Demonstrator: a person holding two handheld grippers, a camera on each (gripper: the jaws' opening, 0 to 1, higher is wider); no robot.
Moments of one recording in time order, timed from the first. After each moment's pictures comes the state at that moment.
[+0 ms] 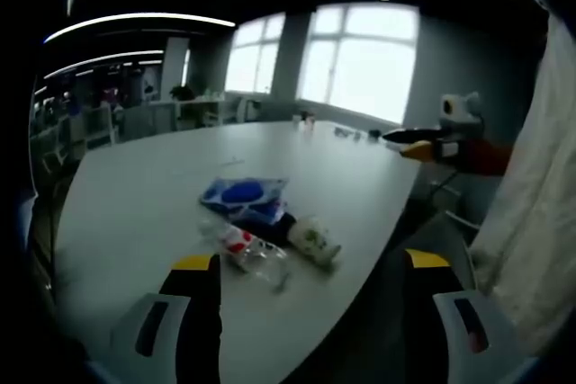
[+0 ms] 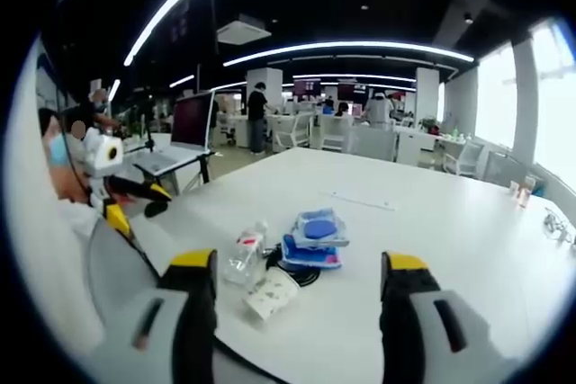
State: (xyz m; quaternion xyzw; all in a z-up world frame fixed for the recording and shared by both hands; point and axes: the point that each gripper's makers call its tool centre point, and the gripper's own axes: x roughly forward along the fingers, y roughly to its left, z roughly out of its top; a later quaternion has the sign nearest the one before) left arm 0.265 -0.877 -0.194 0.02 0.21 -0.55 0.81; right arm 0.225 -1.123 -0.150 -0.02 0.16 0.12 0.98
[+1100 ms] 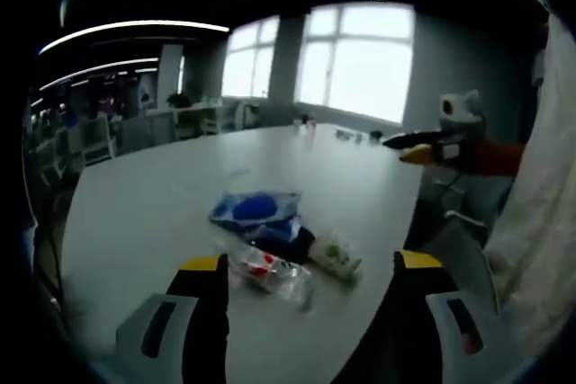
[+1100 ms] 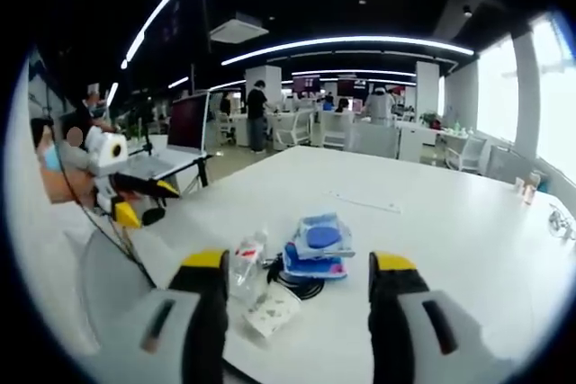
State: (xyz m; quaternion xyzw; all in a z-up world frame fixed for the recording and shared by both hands) left arm 0.309 -0.885 -0.180 0.03 0.19 -0.56 0.80; right arm 0.257 -1.108 -0.143 -0.01 0.17 0.12 0.98
